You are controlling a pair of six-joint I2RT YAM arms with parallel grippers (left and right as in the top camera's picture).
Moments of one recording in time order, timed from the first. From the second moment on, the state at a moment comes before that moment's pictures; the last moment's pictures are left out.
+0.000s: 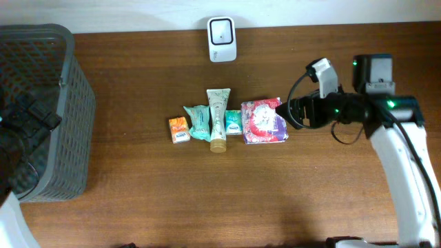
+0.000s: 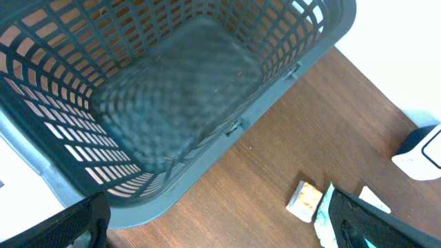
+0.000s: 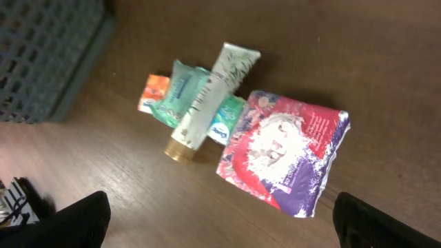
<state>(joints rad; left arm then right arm) 0.33 1.38 2.18 -1.69 -0.17 -0.47 -0.01 1.44 1.34 -0.93 -0.66 -0.21</state>
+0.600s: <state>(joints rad) 0.33 1.38 2.18 -1.69 -0.17 -0.47 -0.01 1.97 1.35 -0.83 -0.58 -0.19</state>
